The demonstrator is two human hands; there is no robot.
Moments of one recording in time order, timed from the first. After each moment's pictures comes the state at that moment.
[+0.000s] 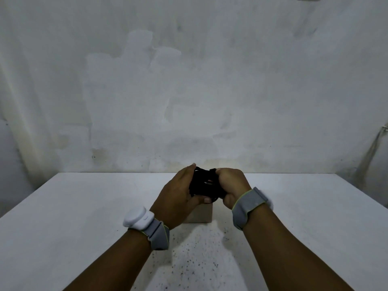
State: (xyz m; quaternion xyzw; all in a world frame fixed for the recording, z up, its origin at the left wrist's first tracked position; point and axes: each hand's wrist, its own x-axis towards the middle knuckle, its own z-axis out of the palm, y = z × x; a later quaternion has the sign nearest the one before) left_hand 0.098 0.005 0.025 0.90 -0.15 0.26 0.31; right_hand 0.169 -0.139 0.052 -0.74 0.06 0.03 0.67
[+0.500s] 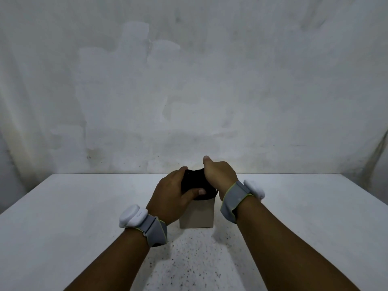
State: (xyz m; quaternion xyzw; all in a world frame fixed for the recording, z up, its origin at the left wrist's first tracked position) left_hand 0.125 0.018 0.020 0.89 -0.10 0.29 0.34; right_hand 0.204 -0.112 0.055 -0.88 0.02 0.00 0.47
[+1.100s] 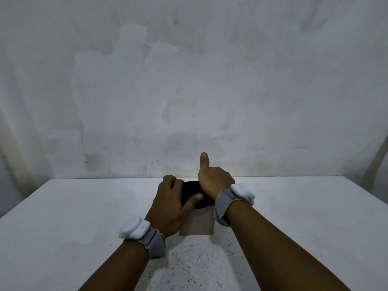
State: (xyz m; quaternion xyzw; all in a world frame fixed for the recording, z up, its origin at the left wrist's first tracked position) left_hand 0.138 0.026 -0.006 0.92 -0.06 0.27 0.26; right_hand 0.209 -0.098 0.047 -0.94 0.00 -0.05 0.33
